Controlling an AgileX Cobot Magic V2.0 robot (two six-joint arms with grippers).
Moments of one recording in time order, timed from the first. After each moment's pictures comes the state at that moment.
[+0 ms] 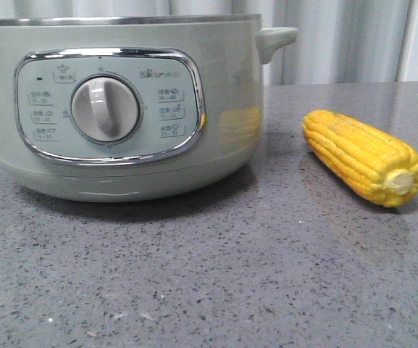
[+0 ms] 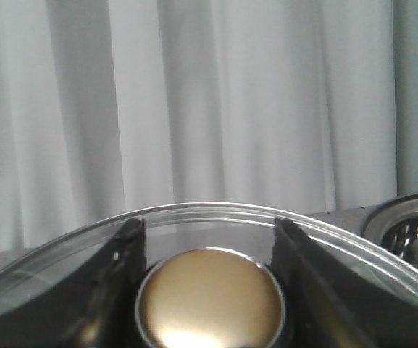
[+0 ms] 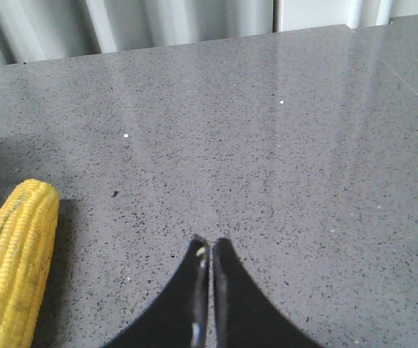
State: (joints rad) left arm -0.08 0.53 -0.40 0.01 -0.16 0.07; right arm -0.12 0.44 -0.43 0.02 0.36 0.02
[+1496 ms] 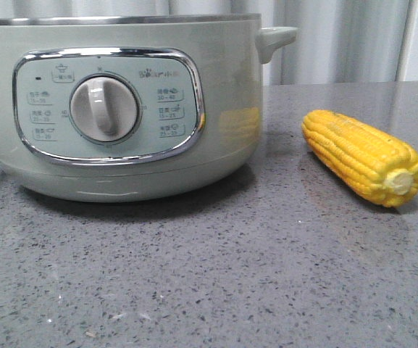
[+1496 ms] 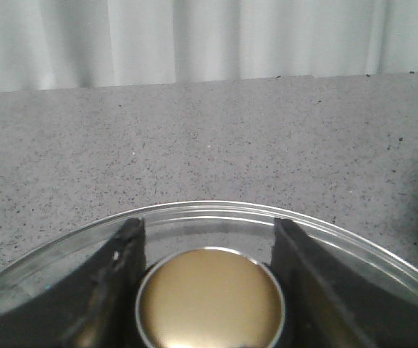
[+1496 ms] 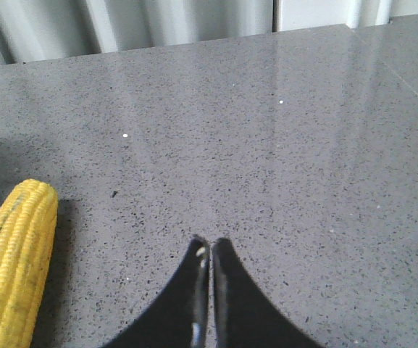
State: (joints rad) left arm -0.08 1.14 -0.23 -0.07 -0.69 0.06; right arm -0.12 0.44 -0.43 0.02 0.36 0.02
